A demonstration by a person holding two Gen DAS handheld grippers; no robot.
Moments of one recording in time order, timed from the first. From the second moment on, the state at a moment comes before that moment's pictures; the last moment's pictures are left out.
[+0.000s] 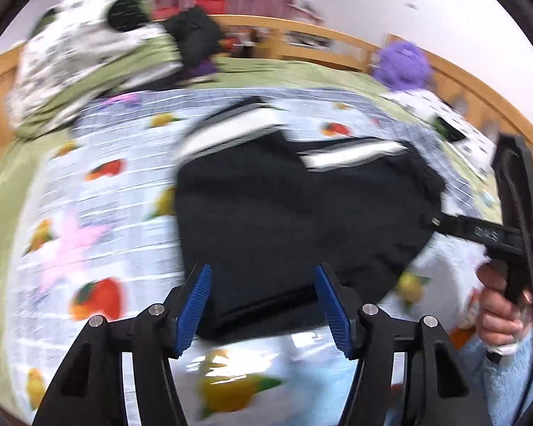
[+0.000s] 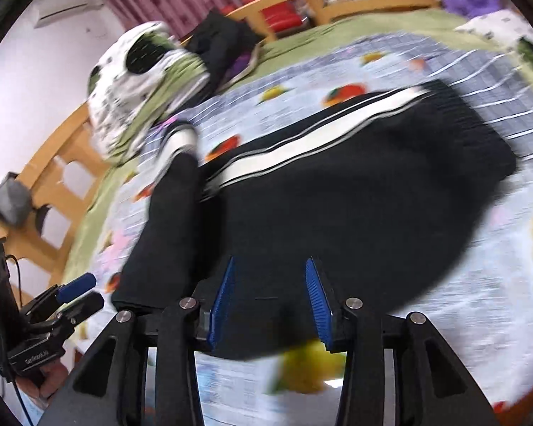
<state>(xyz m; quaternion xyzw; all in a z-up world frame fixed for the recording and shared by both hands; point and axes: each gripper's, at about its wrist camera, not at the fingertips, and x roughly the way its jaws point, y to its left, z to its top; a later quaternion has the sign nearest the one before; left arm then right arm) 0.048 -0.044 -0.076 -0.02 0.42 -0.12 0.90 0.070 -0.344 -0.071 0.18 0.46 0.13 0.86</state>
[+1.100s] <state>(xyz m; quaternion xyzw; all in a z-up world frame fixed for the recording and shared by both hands) 0.072 -0.075 -0.109 -0.11 0.43 -0.20 0.87 0.116 -0.482 -0.060 0.11 0.44 -0.02 0.89</state>
